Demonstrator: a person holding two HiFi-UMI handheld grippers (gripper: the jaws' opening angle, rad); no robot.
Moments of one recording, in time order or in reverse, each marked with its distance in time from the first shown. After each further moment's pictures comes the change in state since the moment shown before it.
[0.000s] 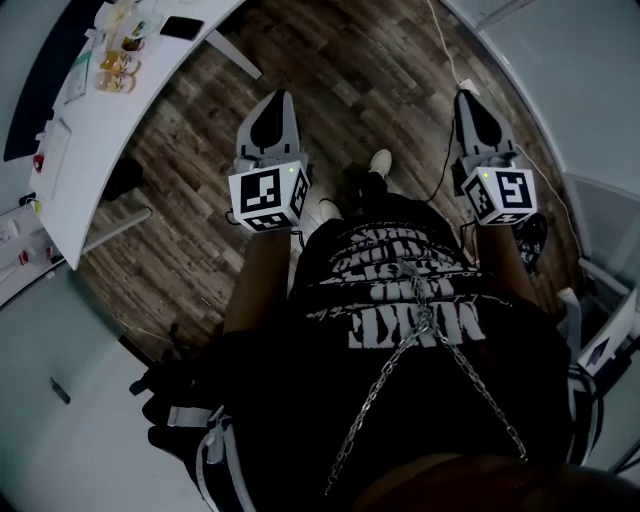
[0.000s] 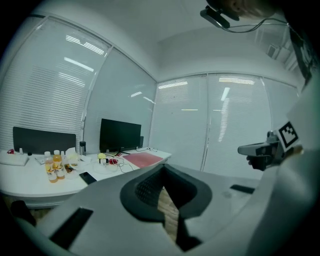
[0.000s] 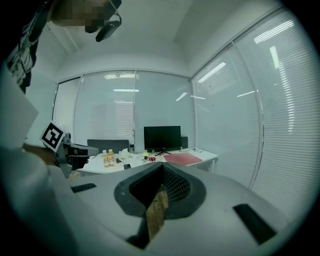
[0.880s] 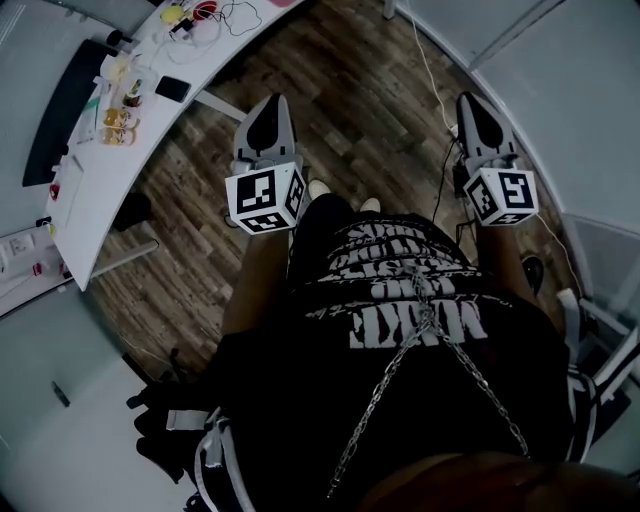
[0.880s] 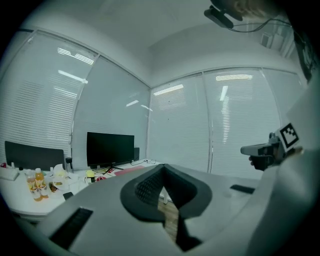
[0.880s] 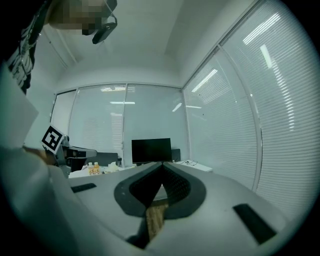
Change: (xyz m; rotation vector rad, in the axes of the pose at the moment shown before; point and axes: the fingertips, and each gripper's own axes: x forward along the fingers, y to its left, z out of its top) left arm 0.152 -0.095 0.086 0.082 -0.088 0.033; right arm 0.050 -0.192 0.062 0.038 -0.133 0.015
